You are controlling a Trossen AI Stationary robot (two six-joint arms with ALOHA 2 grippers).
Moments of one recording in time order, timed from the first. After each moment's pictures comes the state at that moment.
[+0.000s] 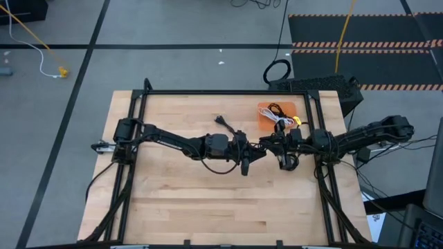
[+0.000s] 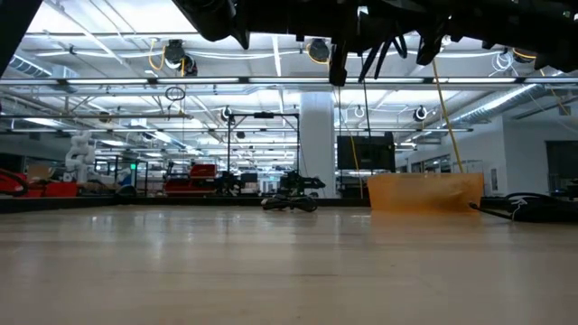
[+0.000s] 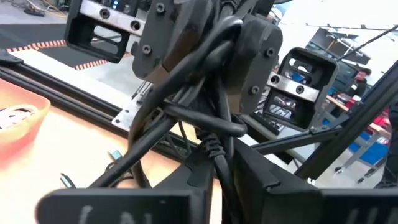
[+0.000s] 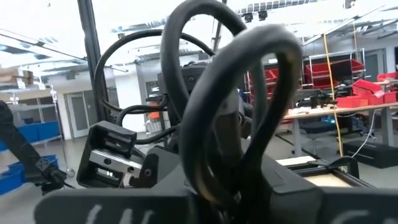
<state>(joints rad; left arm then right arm) -0.08 1.98 1.32 0.64 -0.04 -0.47 0.11 0.96 0.23 1.02 0.10 0.12</state>
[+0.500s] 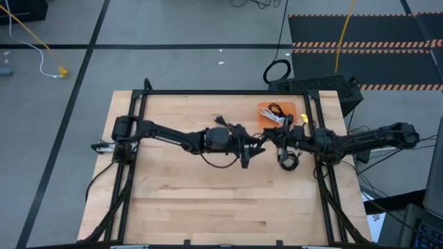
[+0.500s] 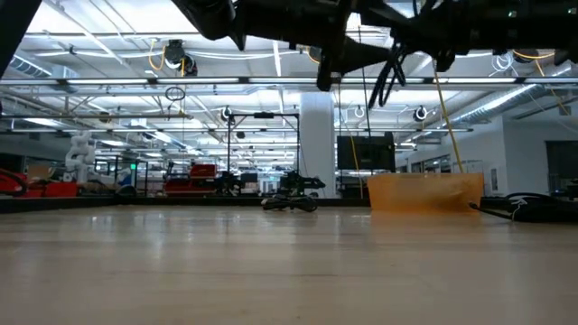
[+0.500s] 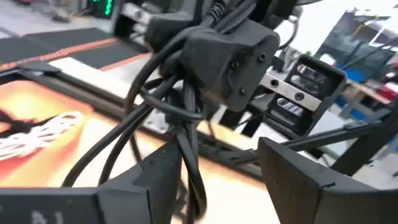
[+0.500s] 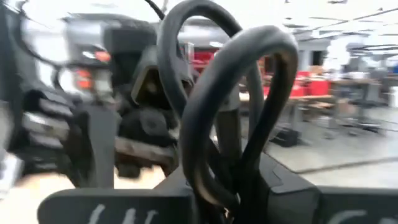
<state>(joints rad) -0.04 1.94 1.32 0.55 -0.05 -0.41 0.03 0.78 0.23 0.69 0.30 0.00</state>
